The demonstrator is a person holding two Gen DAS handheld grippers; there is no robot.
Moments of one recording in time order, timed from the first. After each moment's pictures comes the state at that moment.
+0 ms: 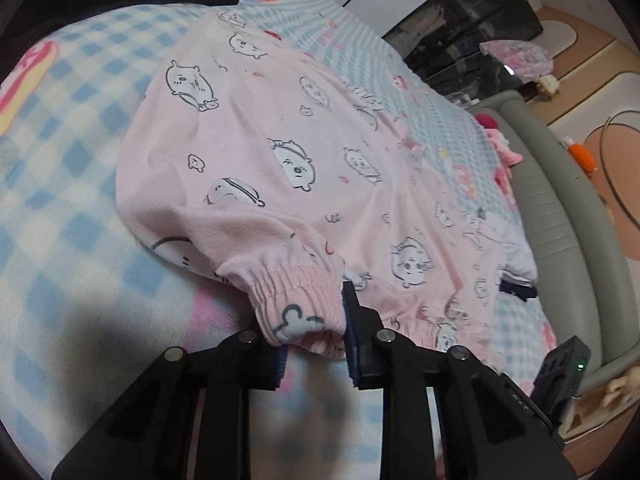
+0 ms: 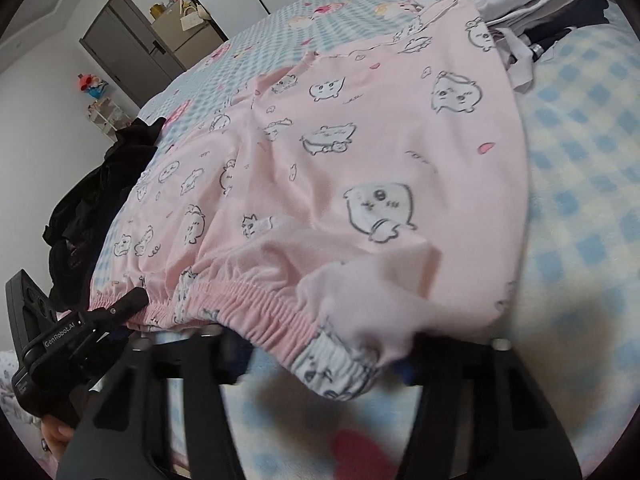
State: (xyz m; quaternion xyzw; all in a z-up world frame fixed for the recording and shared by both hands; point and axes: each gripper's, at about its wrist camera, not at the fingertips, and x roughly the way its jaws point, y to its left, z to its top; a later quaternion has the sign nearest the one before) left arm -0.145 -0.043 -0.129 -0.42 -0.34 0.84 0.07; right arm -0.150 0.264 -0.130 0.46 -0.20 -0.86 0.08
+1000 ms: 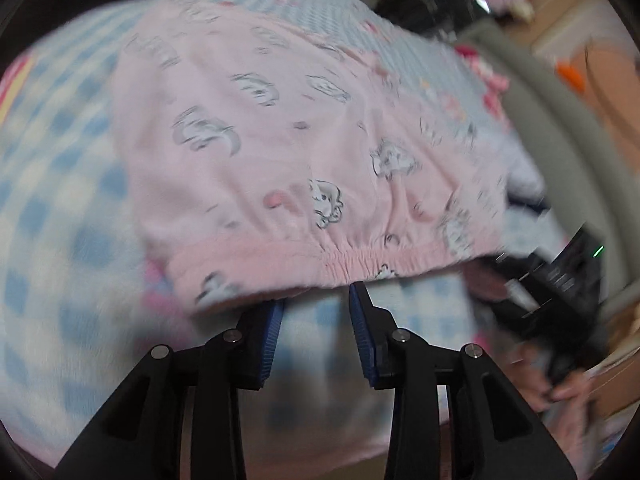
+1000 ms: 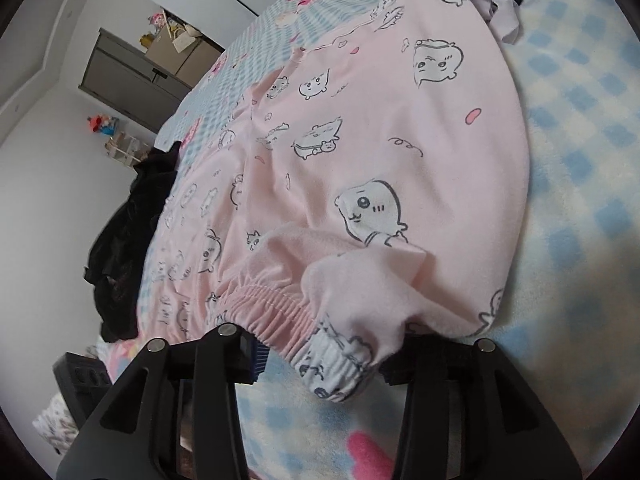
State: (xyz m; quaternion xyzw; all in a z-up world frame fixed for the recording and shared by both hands) left arm -0.127 0.002 -0.131 -0.48 -0.22 0.84 0.11; right arm -0.154 0.278 -0.140 0.47 -0.32 -0.82 0.11
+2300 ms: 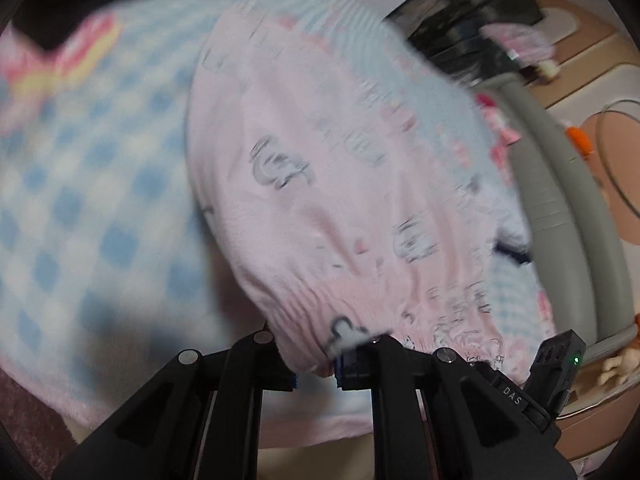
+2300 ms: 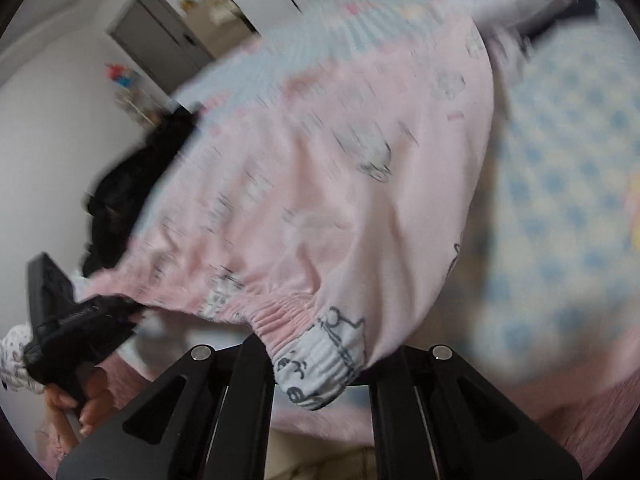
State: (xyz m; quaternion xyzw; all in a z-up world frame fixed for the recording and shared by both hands) left arm -0.089 -0.065 -0.143 -0.49 -0.34 0.80 0.06; right arm -0.095 0.262 -0.130 0.49 -0.21 -0.83 0.13
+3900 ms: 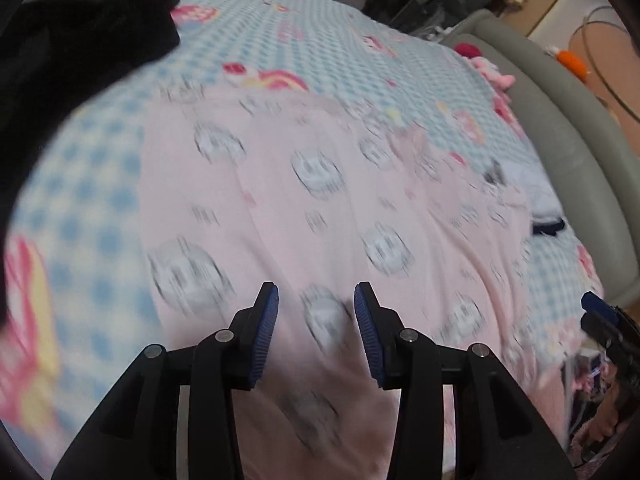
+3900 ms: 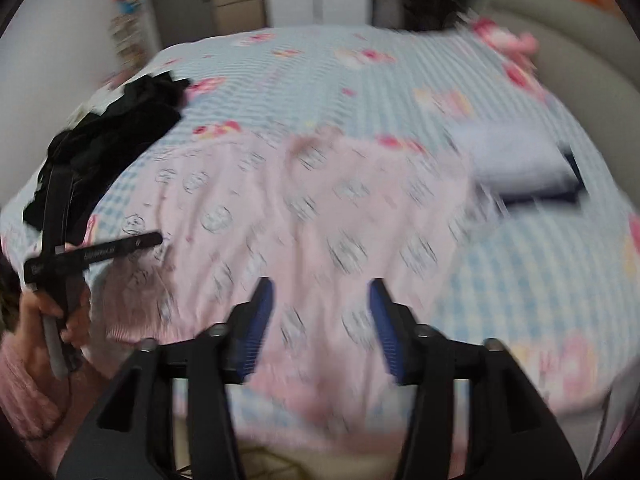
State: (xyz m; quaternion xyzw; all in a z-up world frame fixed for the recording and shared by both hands) left arm -0.228 -0.096 -0.093 -0.49 -0.16 0.85 0.11; right arm -0.153 0.201 -0.004 0.45 0.04 -0.89 0.10
